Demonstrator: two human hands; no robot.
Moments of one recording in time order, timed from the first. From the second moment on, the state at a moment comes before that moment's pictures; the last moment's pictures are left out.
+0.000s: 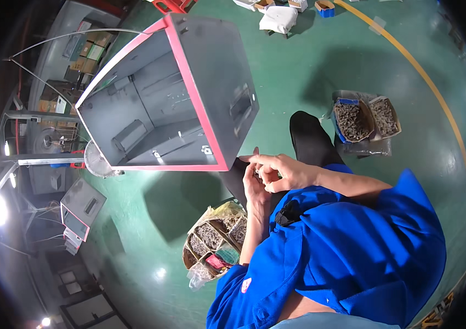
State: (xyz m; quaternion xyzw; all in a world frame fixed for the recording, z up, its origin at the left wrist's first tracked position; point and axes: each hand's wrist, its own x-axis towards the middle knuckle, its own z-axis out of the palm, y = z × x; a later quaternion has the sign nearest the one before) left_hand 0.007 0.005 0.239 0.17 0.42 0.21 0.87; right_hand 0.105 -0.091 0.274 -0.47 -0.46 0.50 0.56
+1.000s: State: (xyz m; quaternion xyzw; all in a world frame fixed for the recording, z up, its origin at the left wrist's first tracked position) left_hand -0.067 0.166 0.202 -0.04 0.15 0.36 0.92; right_hand 0.120 -0.098 0.263 -0.46 -0.36 0.51 0.63
